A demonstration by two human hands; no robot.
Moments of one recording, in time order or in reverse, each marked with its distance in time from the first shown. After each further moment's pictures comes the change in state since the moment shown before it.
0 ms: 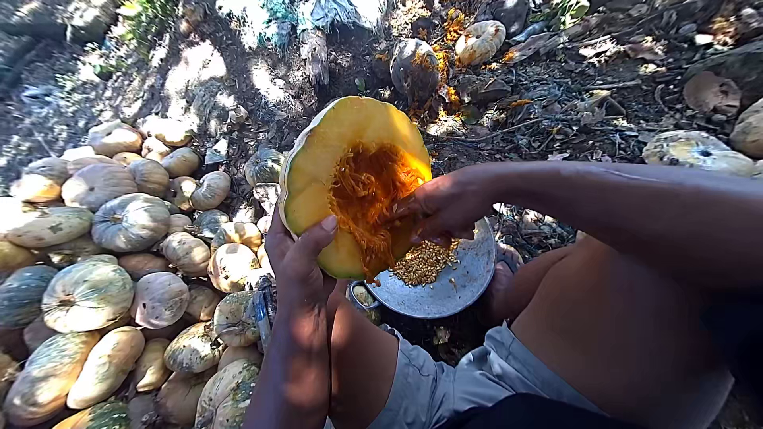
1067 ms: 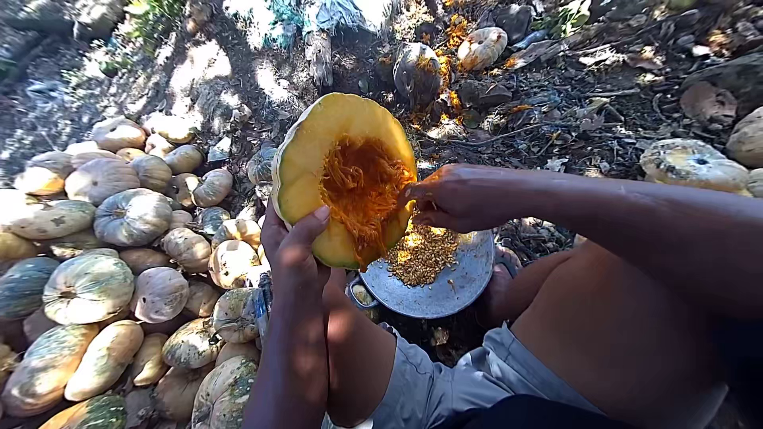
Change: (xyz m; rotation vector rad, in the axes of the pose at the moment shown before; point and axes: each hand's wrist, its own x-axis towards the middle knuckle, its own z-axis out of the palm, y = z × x) left_hand 0.007 0.002 -0.006 0.032 0.015 0.055; right_hand -0.015 0.014 0.008 -0.678 0.486 -0.335
